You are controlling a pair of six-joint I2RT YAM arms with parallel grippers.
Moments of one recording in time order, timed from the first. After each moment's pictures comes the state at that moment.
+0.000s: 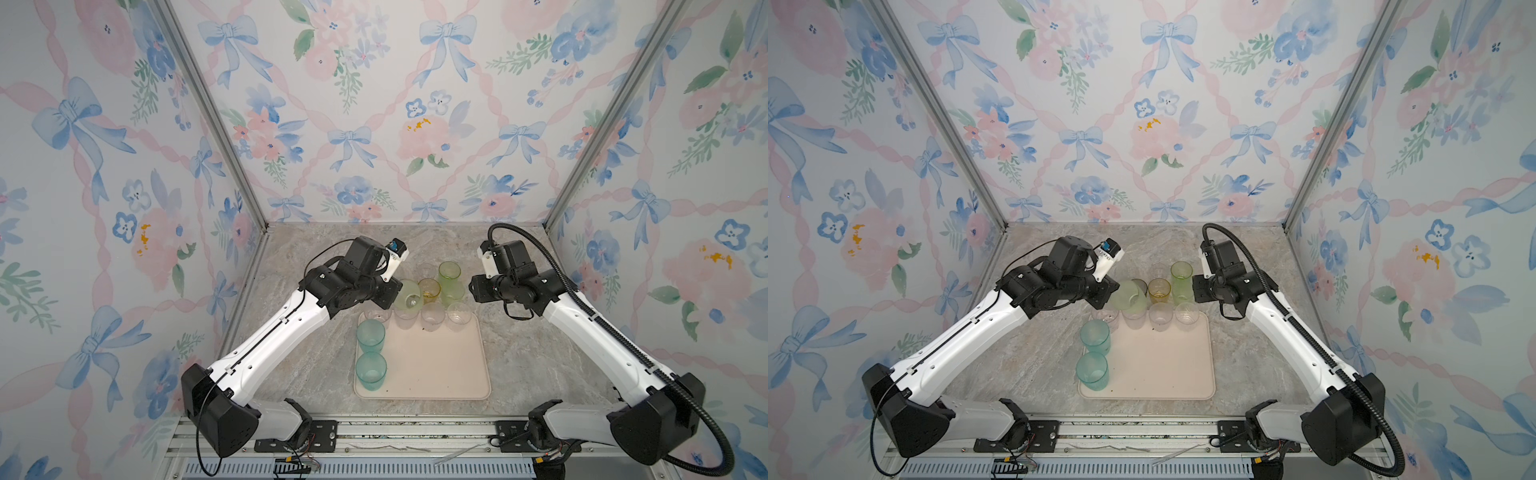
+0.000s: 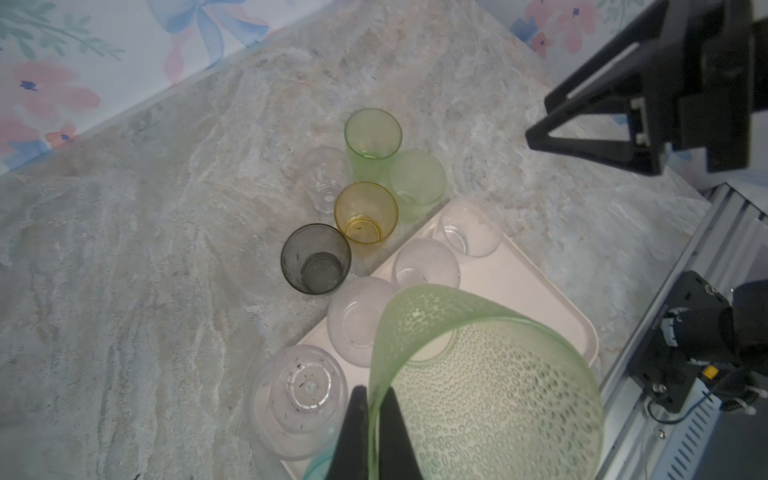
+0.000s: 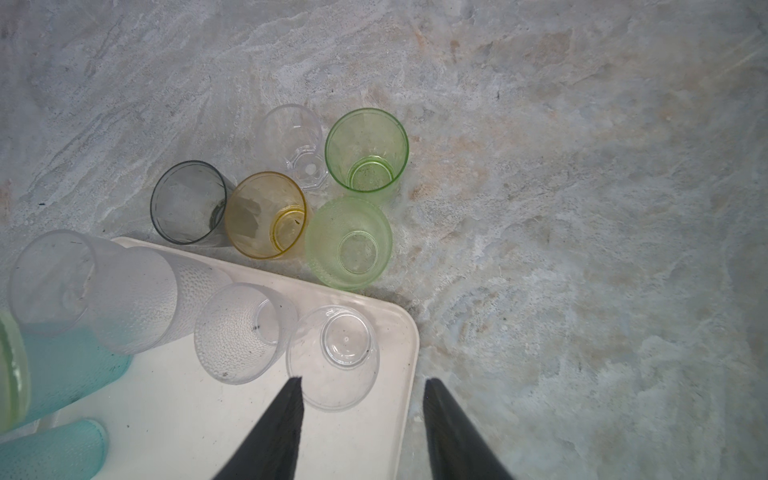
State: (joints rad) left arm -0.71 1.35 1.39 -0.83 0.12 -0.01; right arm 0.44 1.31 1.22 -0.82 0.06 0.21
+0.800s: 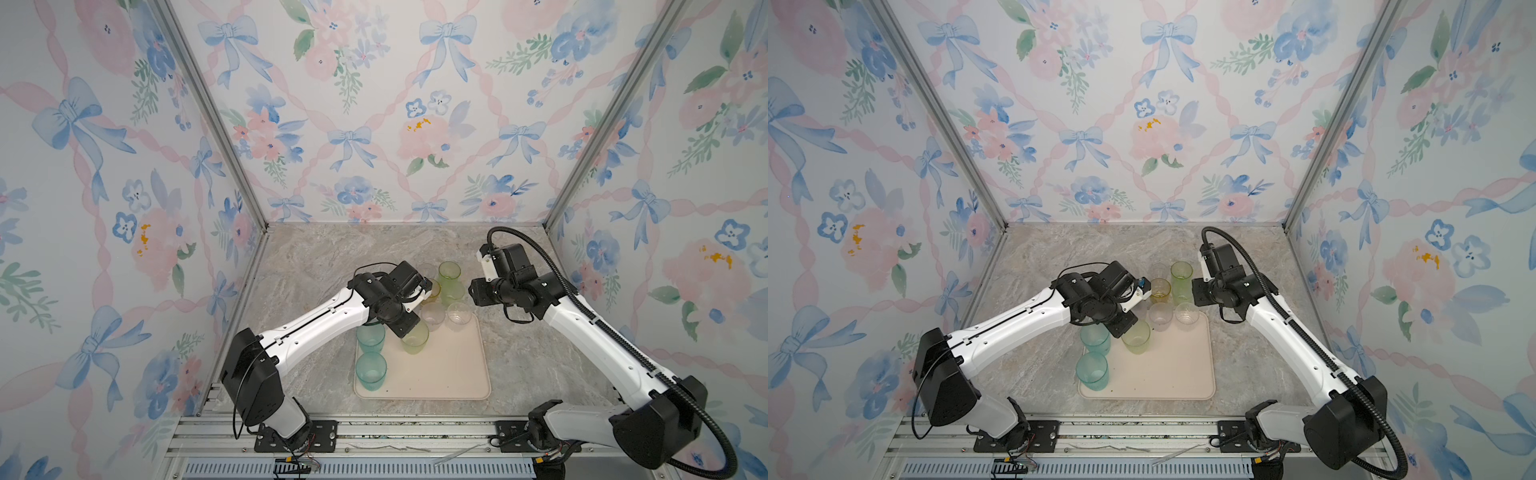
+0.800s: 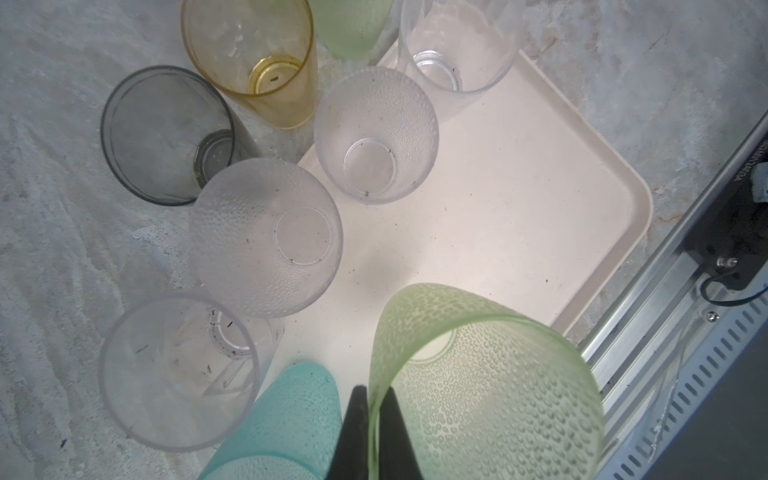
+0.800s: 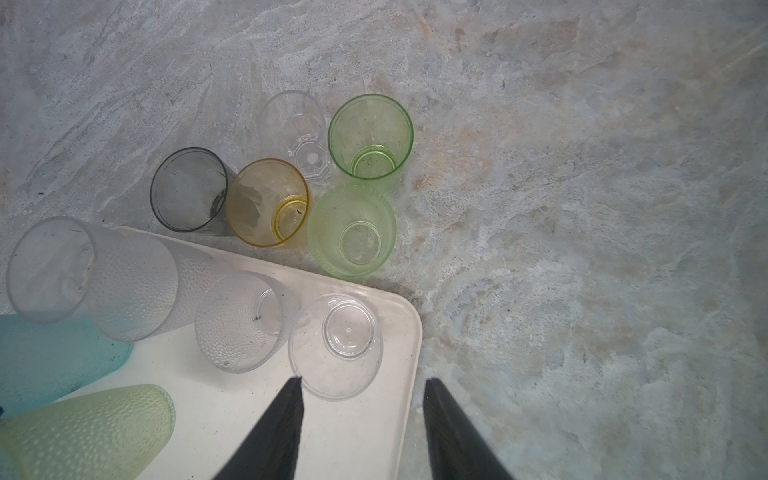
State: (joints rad) left arm -0.84 1.55 1.36 -0.96 0.05 0.00; right arm 0.45 1.29 1.19 -0.83 0.06 0.22
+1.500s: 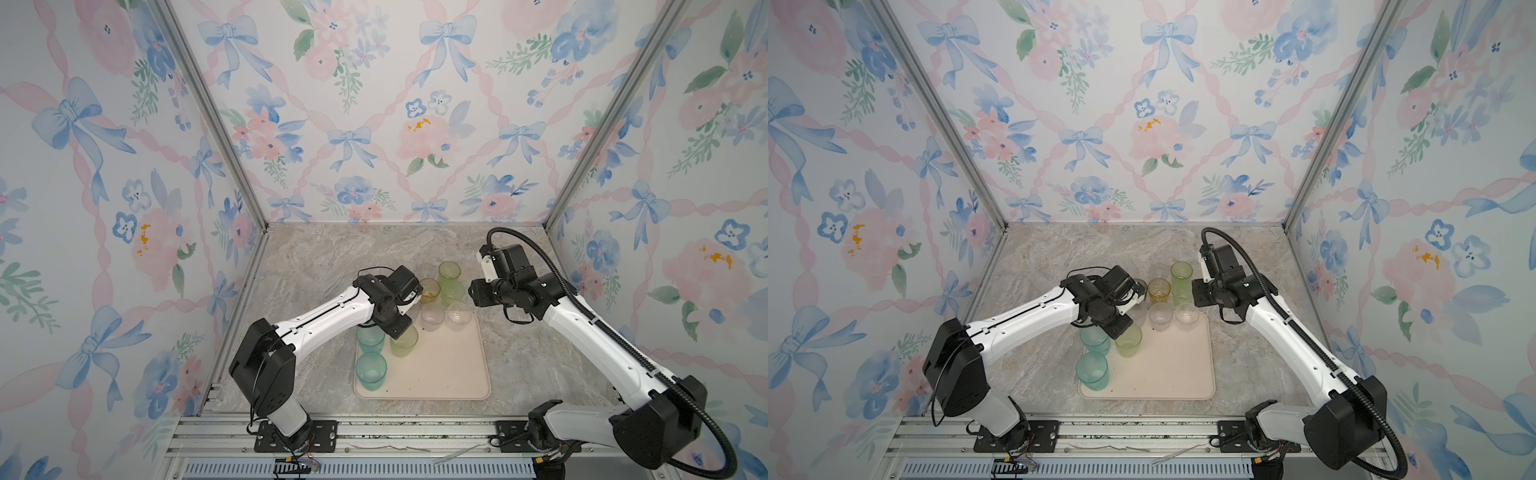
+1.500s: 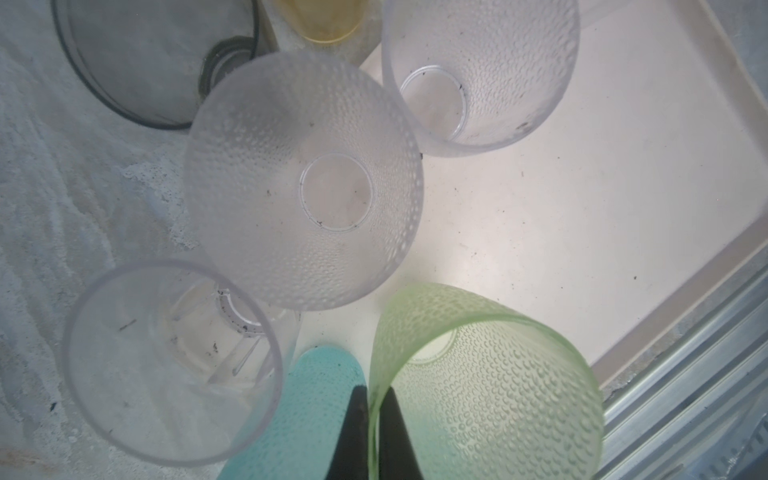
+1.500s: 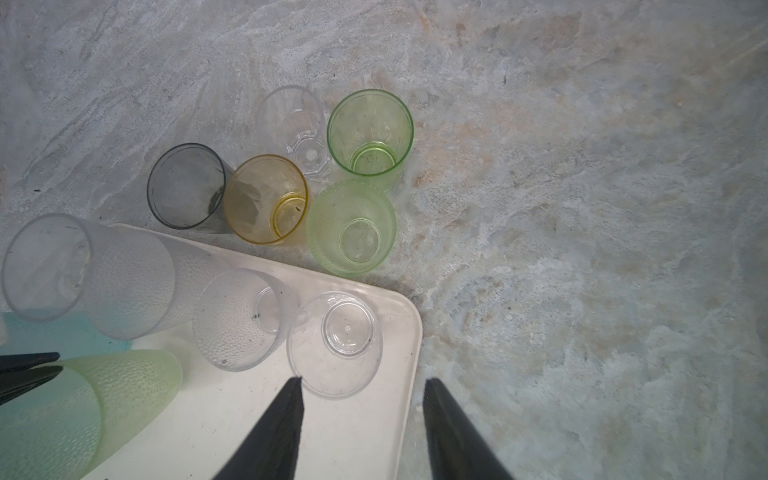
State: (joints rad) left arm -0.79 1.62 1.30 -0.95 0.01 -0.01; right arm 0.45 1.29 1.19 -0.83 0.06 0.22
